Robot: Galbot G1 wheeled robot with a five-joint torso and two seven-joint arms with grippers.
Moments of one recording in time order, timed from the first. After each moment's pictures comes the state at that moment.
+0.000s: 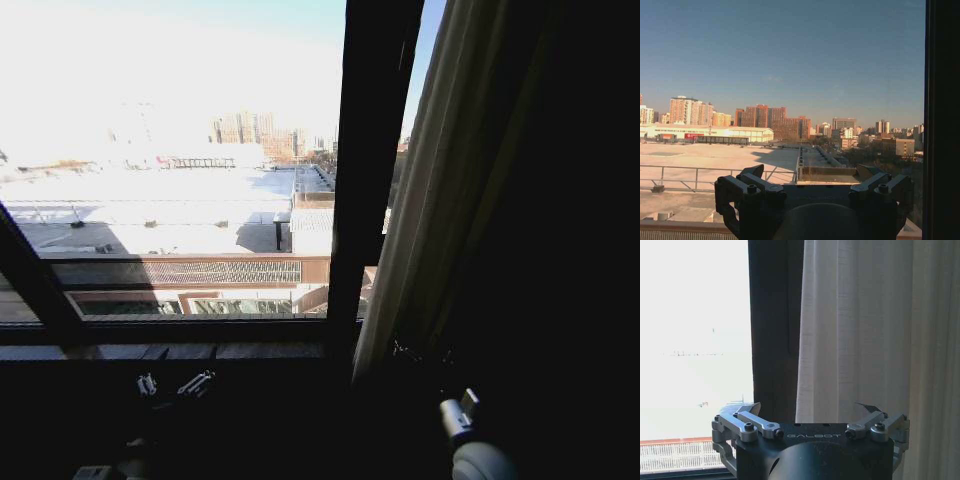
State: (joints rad) left arm 1.92 -1.40 -0.73 -2.50 -0.30 0.00 -0.02; right arm -1.60 1.22 0.56 2.36 0.36 -0.29 0.31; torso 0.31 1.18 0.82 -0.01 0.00
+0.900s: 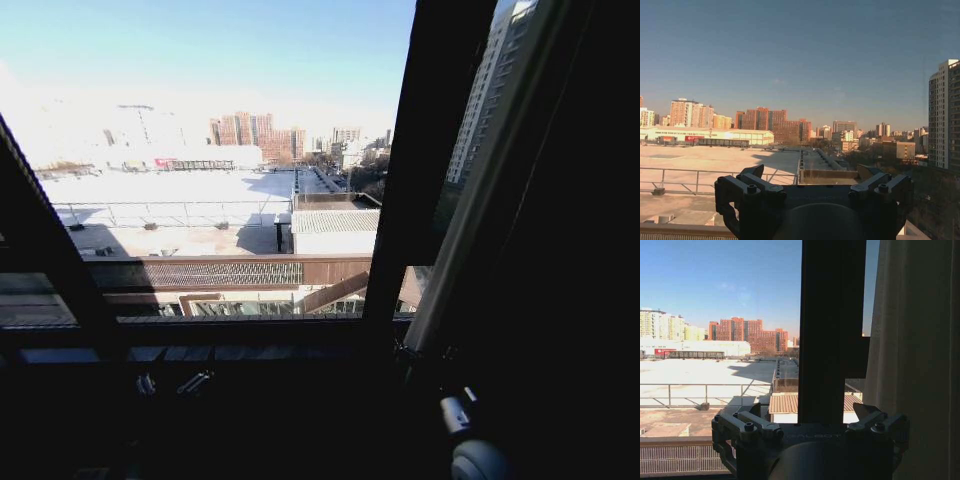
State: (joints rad) left arm 1.92 -1.41 -0.73 -2.50 -0.30 -0.02 -0.02; right arm -1.59 1.22 0.57 2.34 0.32 -0.27 0.28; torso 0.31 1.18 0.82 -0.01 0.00
